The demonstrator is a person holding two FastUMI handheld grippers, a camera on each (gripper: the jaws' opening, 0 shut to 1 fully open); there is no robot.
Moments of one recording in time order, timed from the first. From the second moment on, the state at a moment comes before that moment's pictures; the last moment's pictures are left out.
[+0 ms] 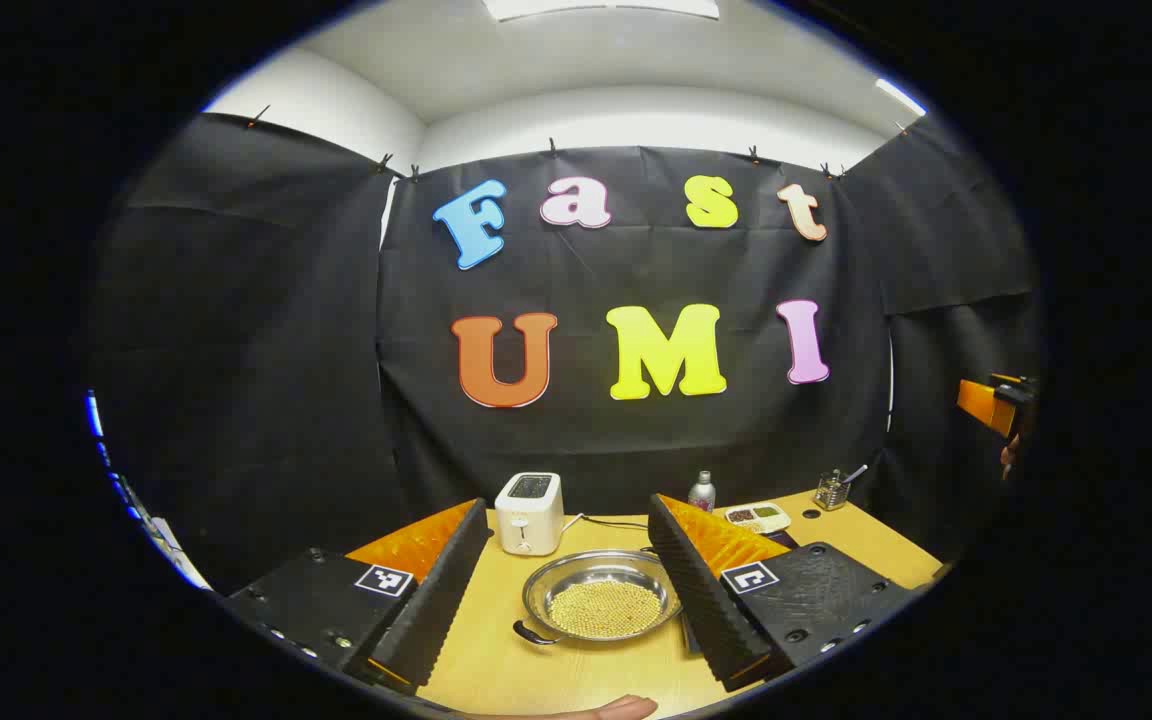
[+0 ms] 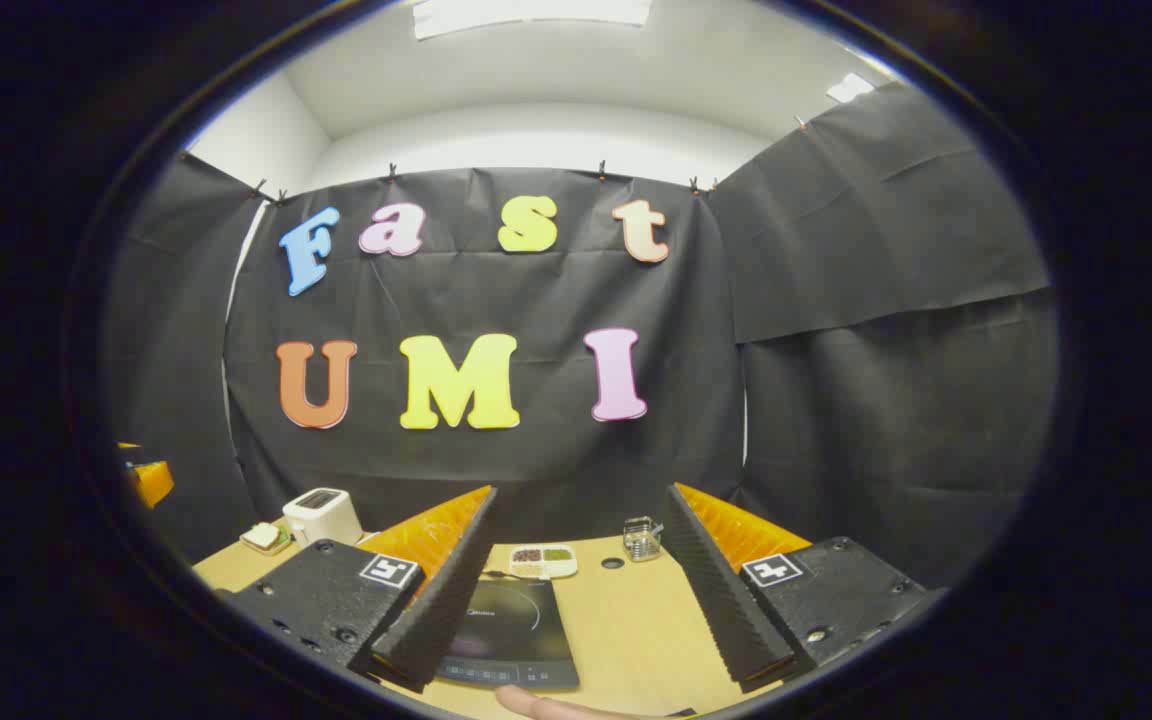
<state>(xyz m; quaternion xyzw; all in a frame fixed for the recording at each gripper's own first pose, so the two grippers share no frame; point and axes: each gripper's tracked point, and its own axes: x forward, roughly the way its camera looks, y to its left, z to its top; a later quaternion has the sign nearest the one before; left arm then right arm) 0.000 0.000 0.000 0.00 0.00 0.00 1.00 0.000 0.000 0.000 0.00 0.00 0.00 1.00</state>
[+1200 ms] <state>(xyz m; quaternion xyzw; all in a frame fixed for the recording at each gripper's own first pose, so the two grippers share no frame) 0.000 -0.025 0.002 -0.02 -0.03 -0.04 1.00 -0.017 -0.006 0.005 -0.02 -0.02 0.01 1.00</state>
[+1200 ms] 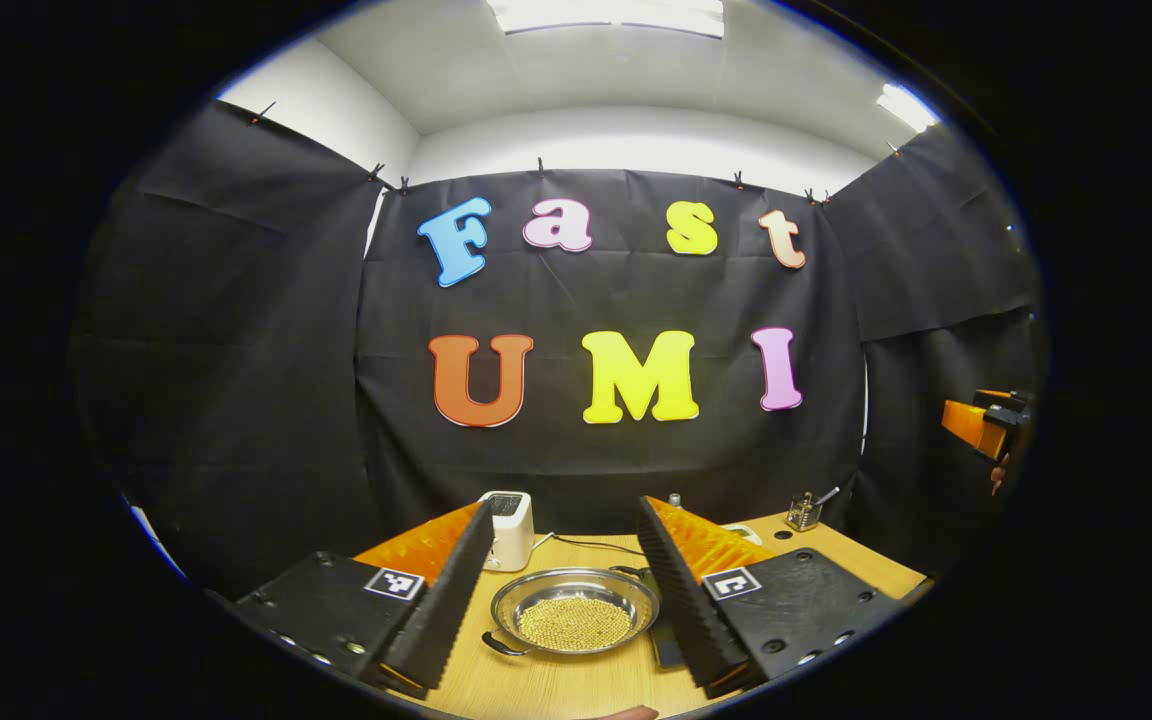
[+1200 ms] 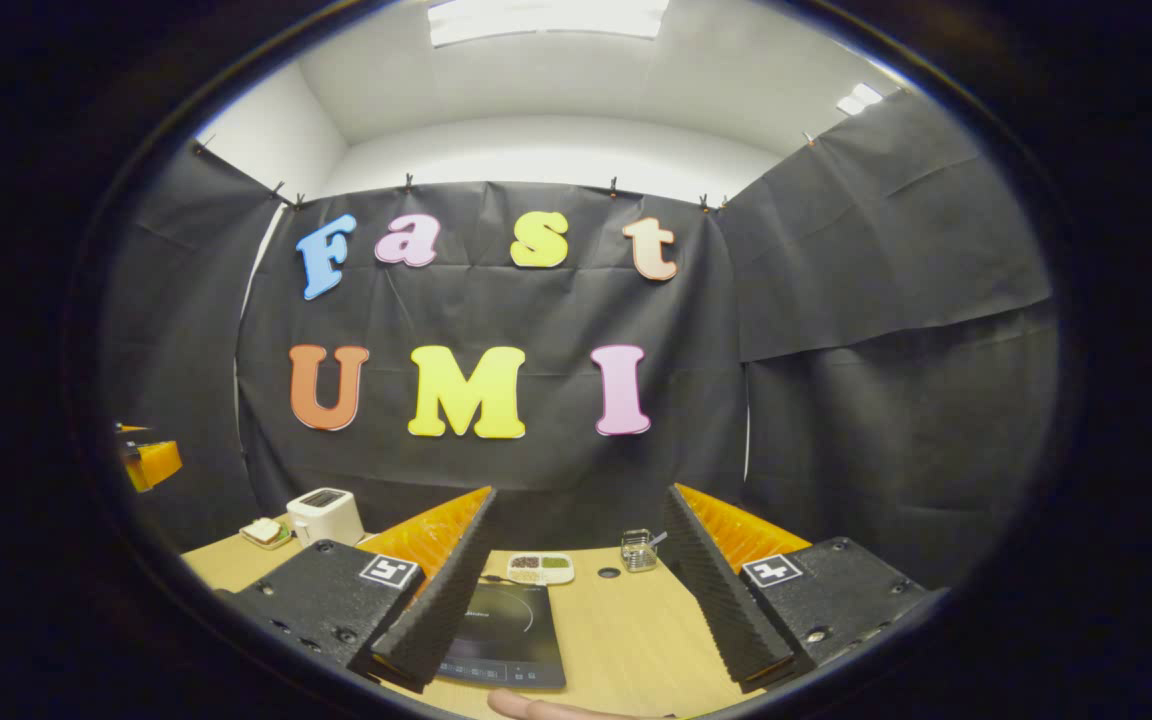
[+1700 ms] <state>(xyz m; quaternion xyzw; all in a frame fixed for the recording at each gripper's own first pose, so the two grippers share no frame) 0.017 -0.024 -0.064 -0.01 0.04 -0.05 1.00 -0.016 -0.002 -0.010 -0.02 -0.01 0.02 1.00</state>
